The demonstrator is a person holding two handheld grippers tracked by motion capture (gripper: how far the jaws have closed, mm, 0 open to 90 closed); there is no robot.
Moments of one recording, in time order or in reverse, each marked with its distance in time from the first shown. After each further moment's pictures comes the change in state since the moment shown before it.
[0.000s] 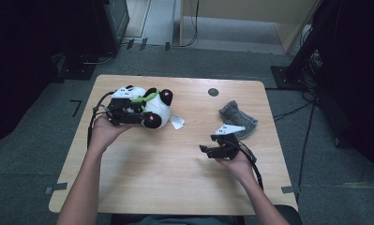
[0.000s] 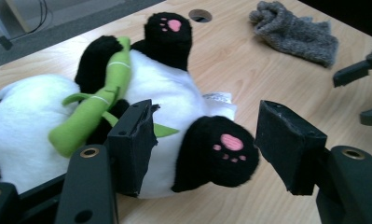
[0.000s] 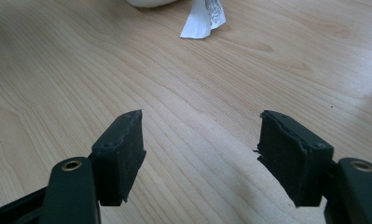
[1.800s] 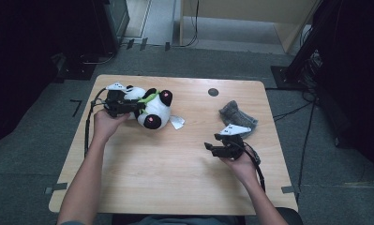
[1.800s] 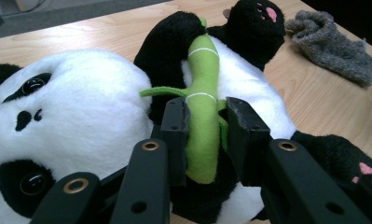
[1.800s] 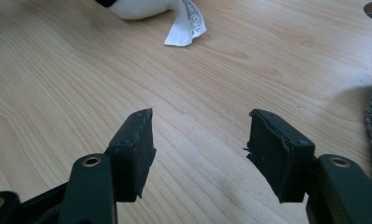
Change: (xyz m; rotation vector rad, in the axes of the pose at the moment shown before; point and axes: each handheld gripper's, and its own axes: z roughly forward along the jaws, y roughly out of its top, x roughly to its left) left arm 0.061 -0.018 0.032 -0.031 -0.026 -0.129; right arm -0.005 -0.003 -0.014 -0.047 -0.049 -0.010
